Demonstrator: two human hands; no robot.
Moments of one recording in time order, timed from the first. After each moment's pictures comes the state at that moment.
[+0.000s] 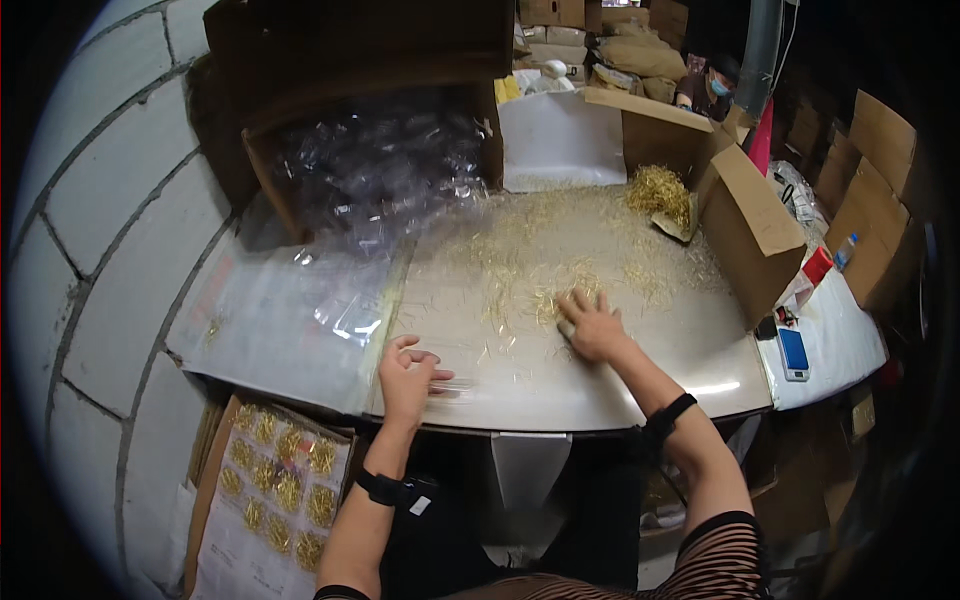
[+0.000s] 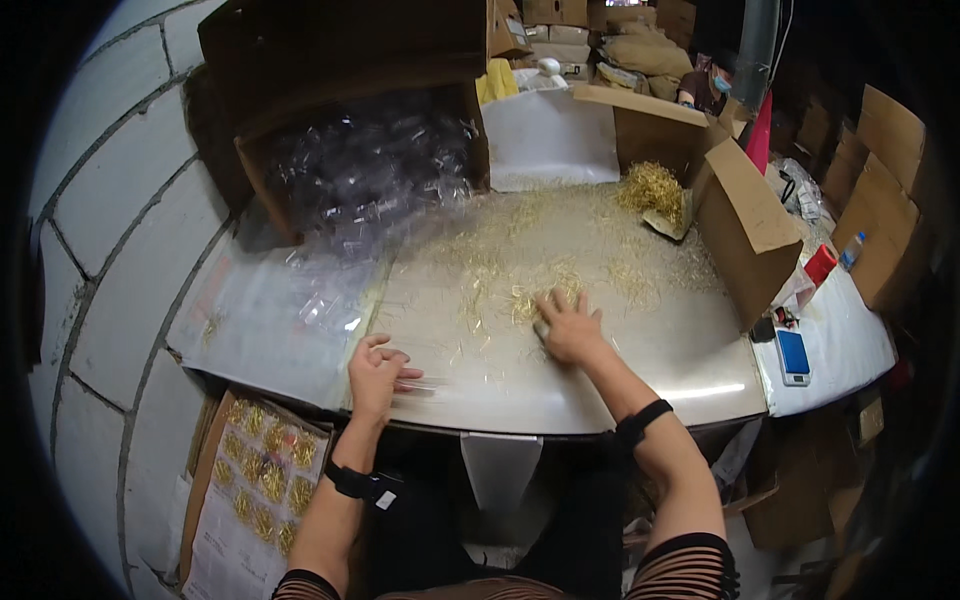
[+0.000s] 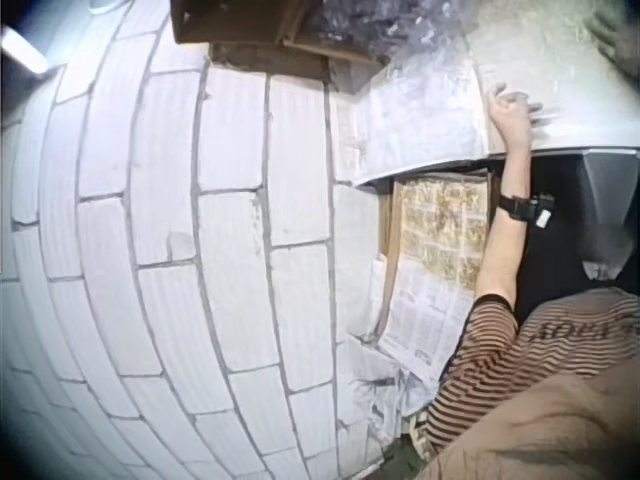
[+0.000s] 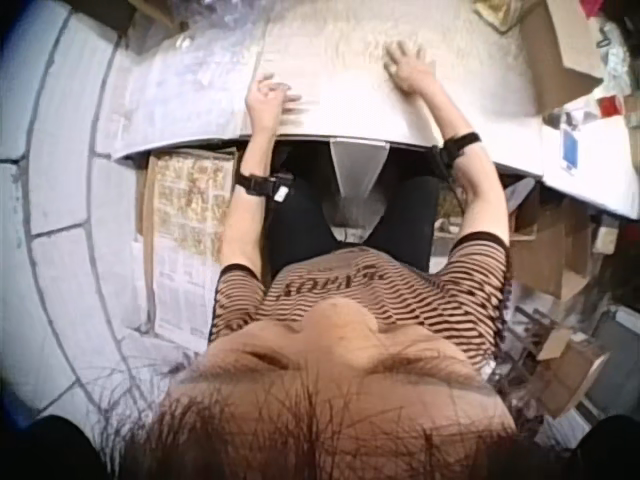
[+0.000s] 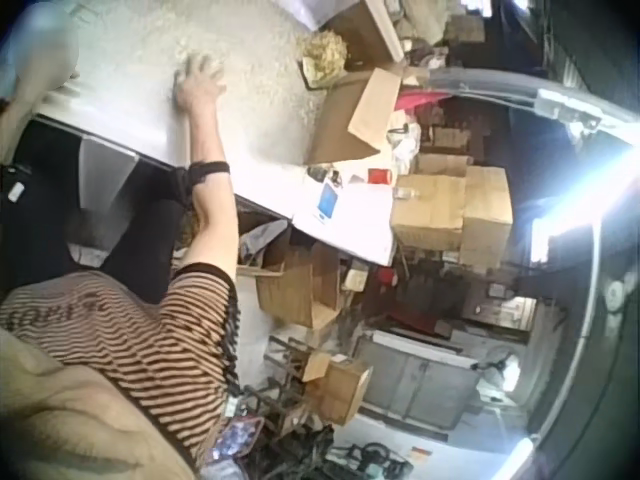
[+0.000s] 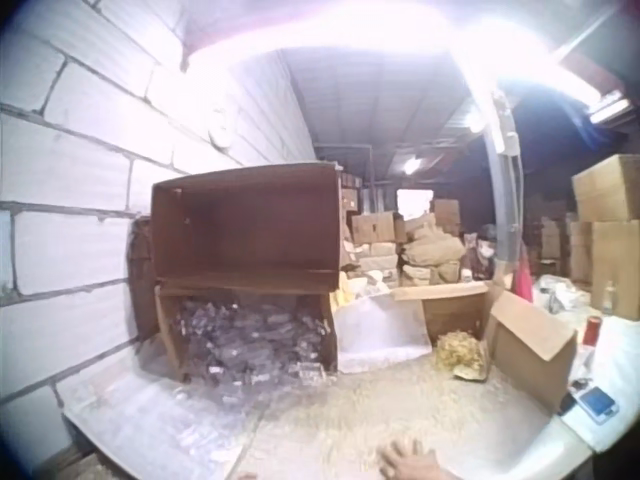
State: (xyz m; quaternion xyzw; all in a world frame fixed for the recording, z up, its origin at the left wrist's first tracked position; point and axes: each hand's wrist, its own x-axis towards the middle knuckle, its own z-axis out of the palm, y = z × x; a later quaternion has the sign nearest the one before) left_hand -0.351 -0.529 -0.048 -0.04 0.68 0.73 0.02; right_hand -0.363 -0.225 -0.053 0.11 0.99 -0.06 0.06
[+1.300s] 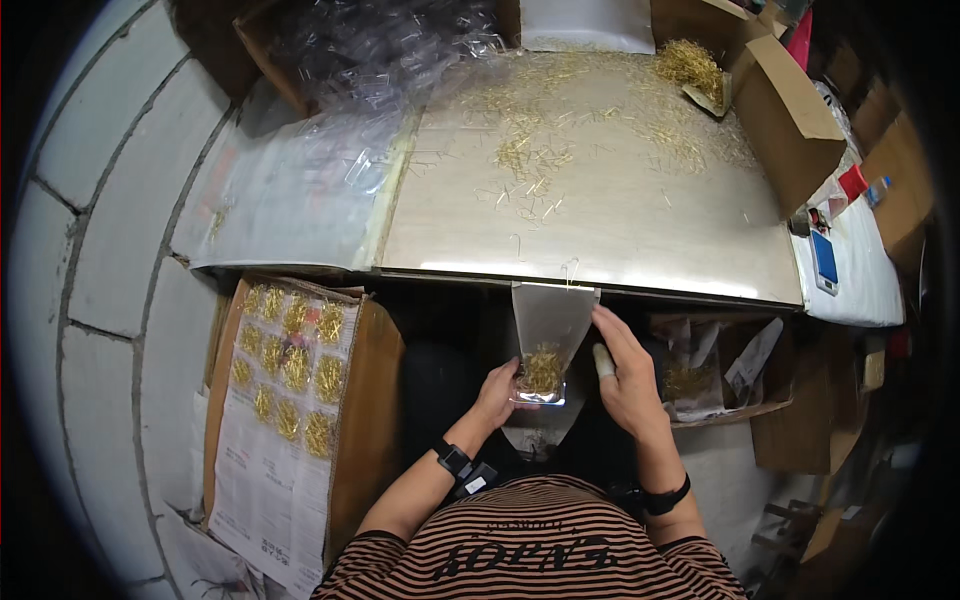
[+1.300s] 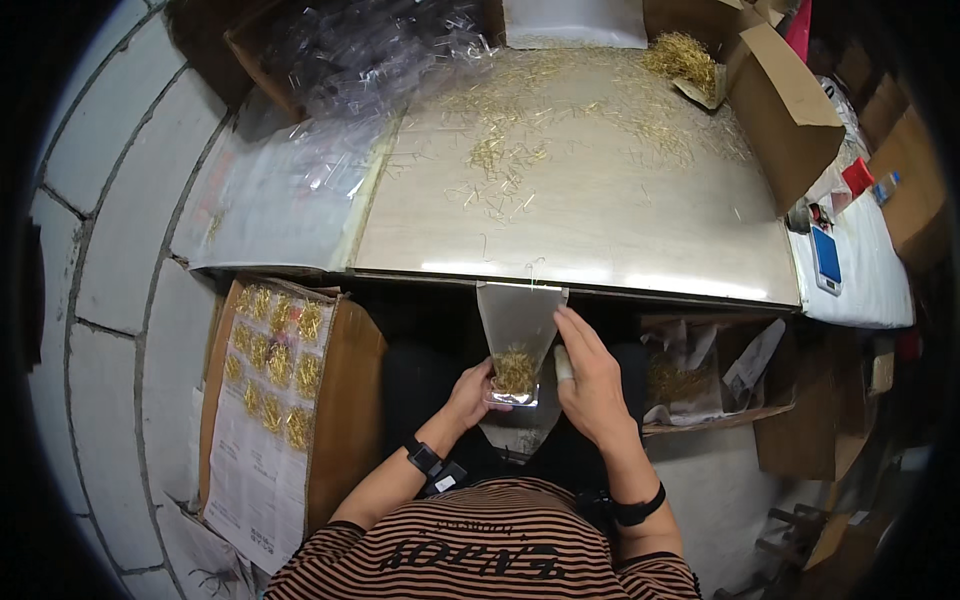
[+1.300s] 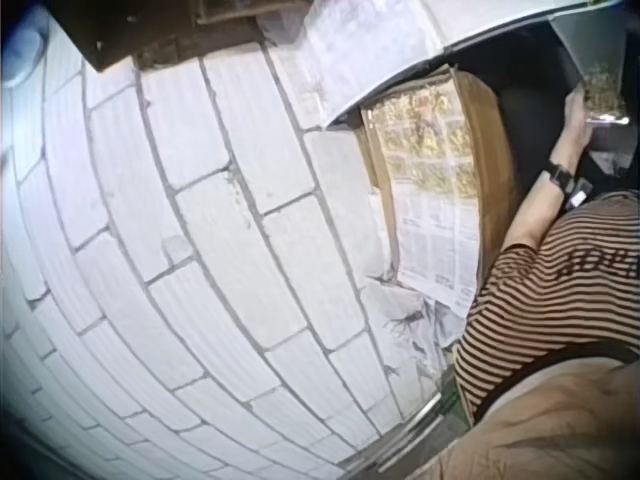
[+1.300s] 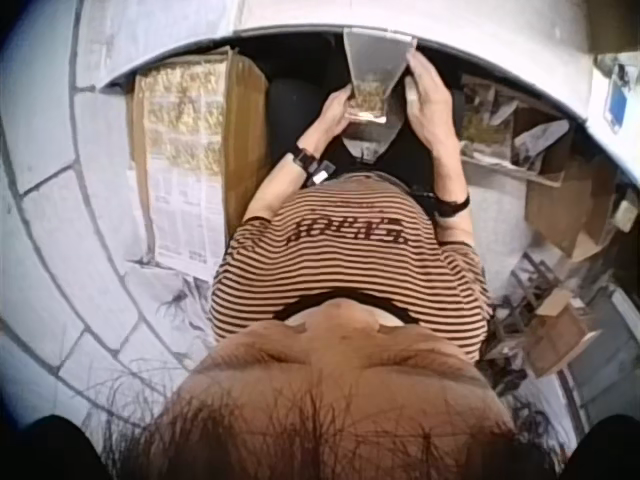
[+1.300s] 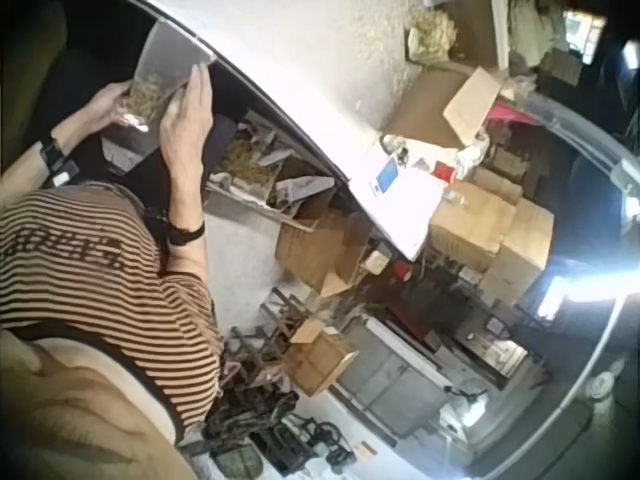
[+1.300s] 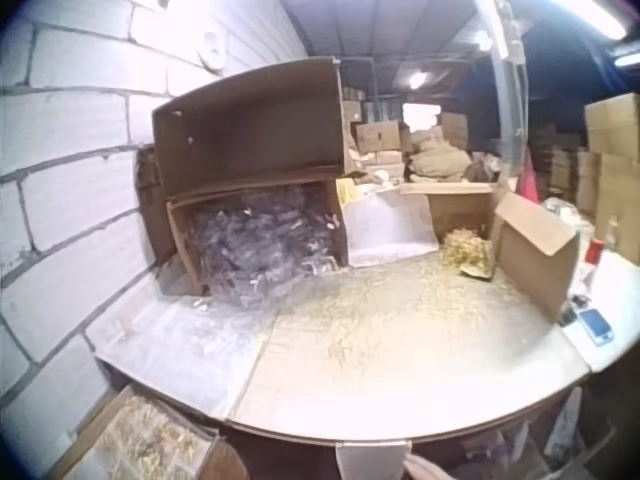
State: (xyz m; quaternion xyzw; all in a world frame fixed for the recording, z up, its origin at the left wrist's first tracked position) left_hand -0.172 -0.522 -0.215 -0.10 0.41 0.79 0.44; right_hand -0.126 -0.340 -0.057 0.02 0.90 -0.42 -0.13
